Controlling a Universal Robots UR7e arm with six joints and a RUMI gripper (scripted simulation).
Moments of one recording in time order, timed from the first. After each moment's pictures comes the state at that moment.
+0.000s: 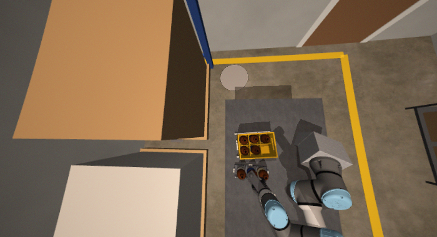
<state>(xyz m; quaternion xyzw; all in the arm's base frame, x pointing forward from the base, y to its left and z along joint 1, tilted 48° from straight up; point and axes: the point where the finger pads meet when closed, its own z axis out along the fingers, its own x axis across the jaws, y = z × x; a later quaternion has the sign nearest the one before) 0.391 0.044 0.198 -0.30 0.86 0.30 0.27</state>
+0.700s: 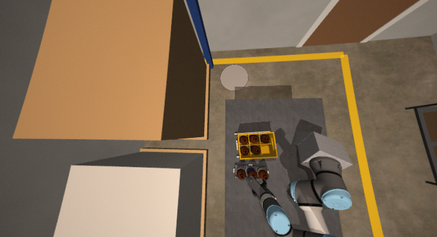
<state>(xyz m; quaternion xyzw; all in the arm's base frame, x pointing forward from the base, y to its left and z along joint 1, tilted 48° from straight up) 0.385 0.061 0.211 -0.35 0.84 0.29 0.29</state>
